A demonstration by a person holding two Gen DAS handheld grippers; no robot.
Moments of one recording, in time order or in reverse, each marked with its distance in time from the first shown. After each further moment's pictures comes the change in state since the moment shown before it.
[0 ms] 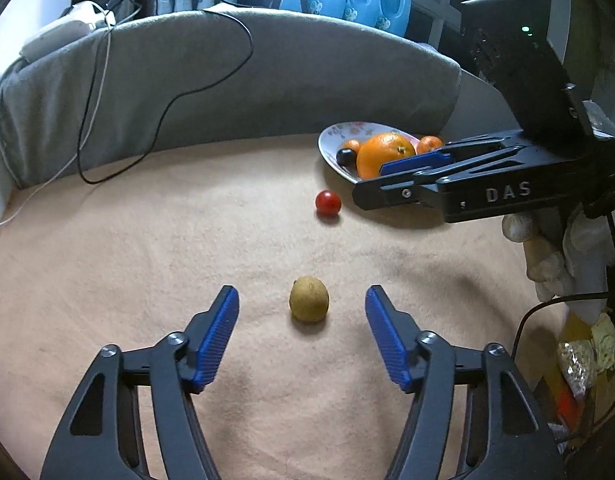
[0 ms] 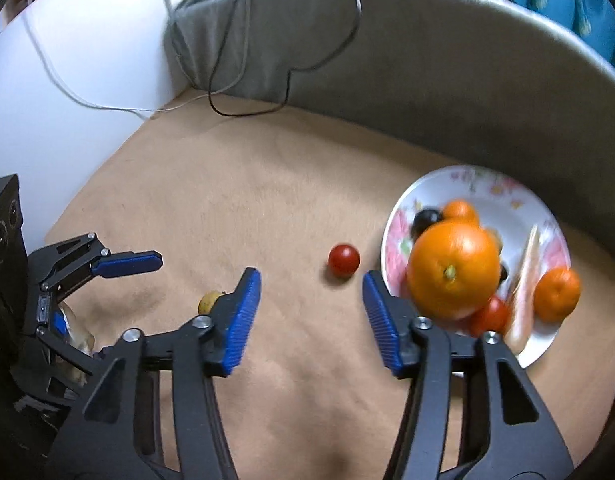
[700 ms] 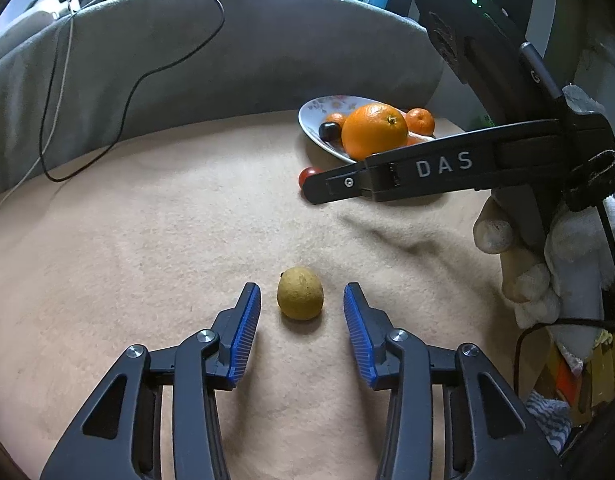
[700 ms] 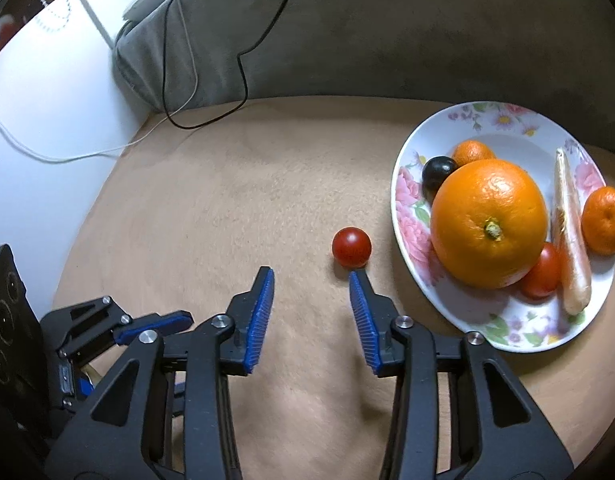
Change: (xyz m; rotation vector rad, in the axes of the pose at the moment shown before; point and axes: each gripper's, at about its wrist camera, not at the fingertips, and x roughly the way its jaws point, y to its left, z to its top) left arm 0.029 0.002 0.001 0.055 0.066 -0.072; right arm 0.036 -0.007 -0.001 0.242 0.001 0.023
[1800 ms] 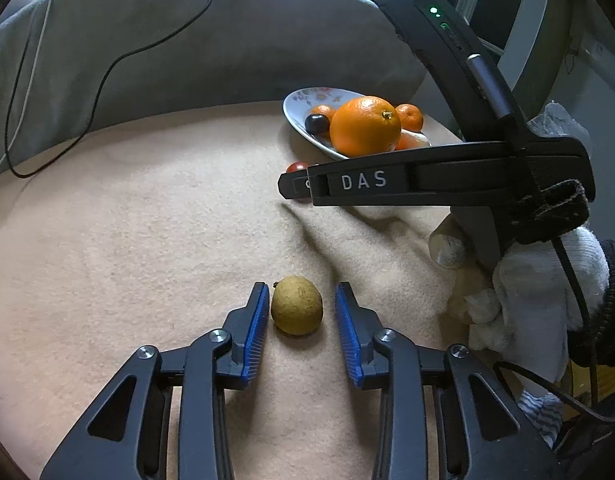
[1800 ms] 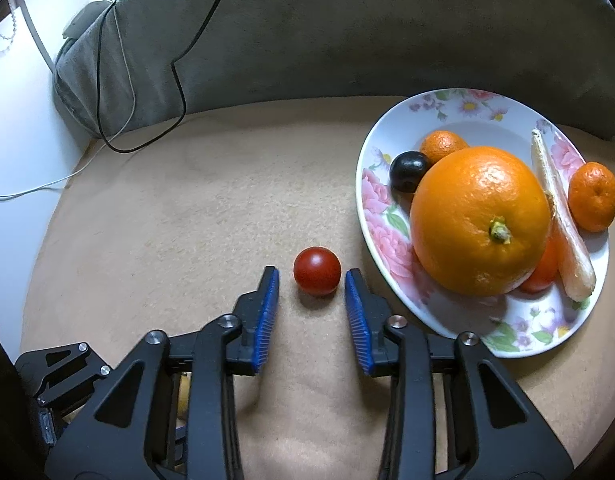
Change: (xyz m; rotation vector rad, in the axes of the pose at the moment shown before) left arm 0.018 0.015 0.005 -0.001 0.030 -0.120; right arm 0.037 0.004 0.010 0.104 -0.046 -0.188
